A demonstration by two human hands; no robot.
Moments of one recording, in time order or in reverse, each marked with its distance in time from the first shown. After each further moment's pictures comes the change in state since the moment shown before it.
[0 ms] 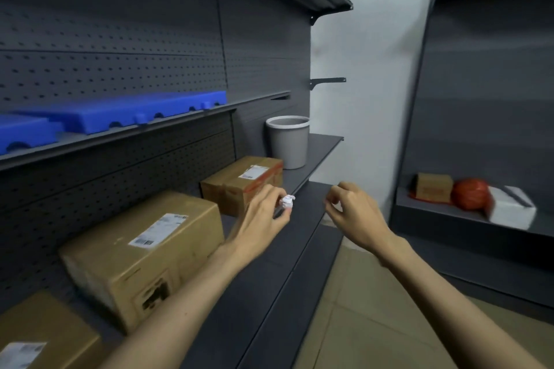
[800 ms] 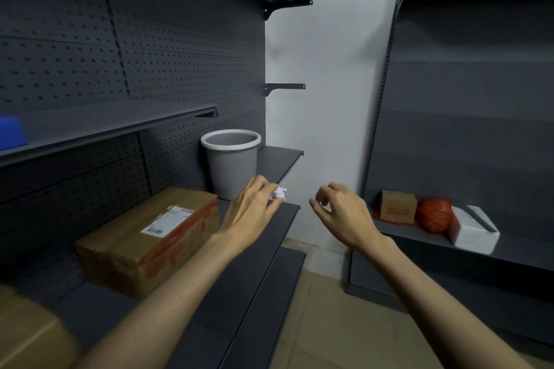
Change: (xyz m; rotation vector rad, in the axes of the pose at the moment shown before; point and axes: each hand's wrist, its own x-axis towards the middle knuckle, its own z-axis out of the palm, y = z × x) left_hand 0.254 -0.078 0.228 0.053 -0.019 0.076; right_hand 0.196 0.238 0.064 -0.133 -0.005 0.068
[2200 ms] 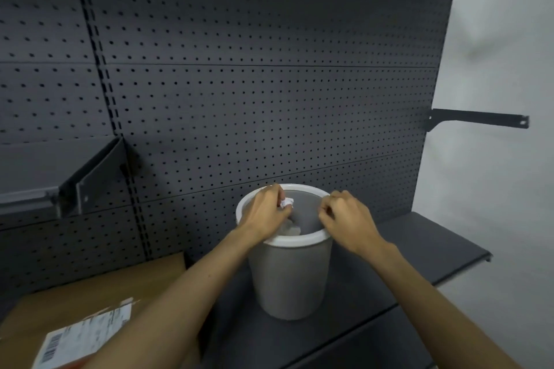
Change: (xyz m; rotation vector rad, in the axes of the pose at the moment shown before) left_hand 0.309 -0.304 0.210 0.343 0.043 -0.864; right_hand 0.499 0.131 0.327 0.430 -0.156 -0.572
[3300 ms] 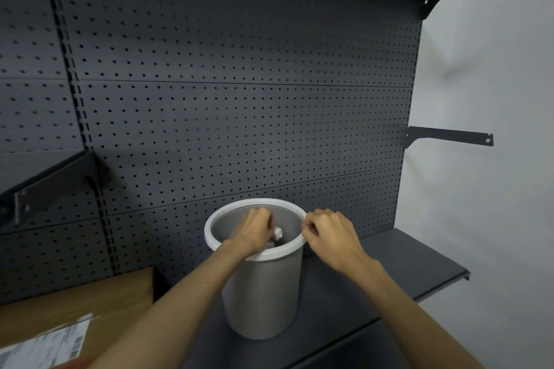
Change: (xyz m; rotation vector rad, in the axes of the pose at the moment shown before) left_hand 0.020 0.021 0.047 0.162 -0.144 -0.075; right_hand -0.015 0.035 -0.021 -0.005 0.028 -0.051
